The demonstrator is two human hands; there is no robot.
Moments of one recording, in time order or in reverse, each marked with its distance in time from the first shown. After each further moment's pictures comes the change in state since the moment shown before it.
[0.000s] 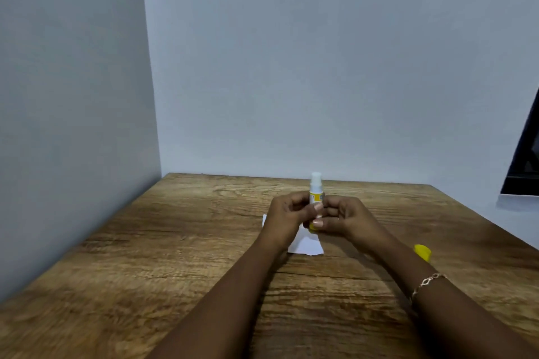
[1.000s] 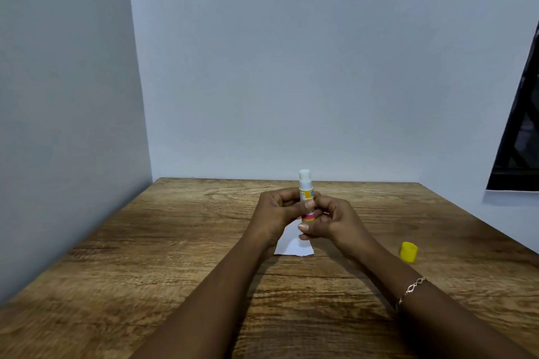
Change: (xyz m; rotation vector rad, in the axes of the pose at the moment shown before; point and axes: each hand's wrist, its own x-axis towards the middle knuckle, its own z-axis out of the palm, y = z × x) left_hand 0.006 0.007 -0.006 -0.092 -0.093 0.020; right_hand -0.008 -0.009 0.016 0.000 0.099 -0.051
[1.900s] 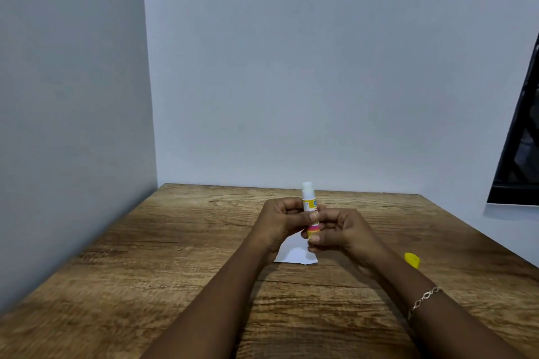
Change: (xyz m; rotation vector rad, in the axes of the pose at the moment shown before) left_hand -0.005 0.010 0.000 -0.040 -0.037 -0.069; right_hand -0.006 -0.006 -0.009 0.070 -0.062 0.088
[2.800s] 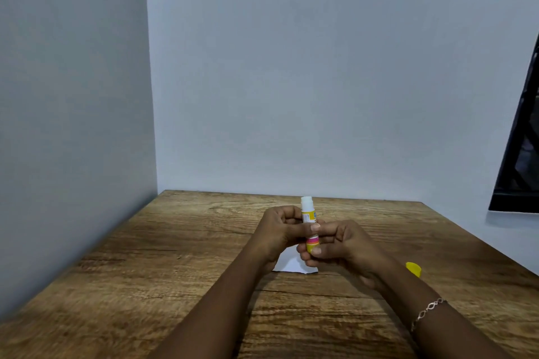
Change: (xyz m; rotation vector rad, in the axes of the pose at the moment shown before) left_hand 0.000 0.003 -0.003 0.020 0.020 -0.066; right_hand -0.003 -0.003 0.001 0.102 -0.071 0.124
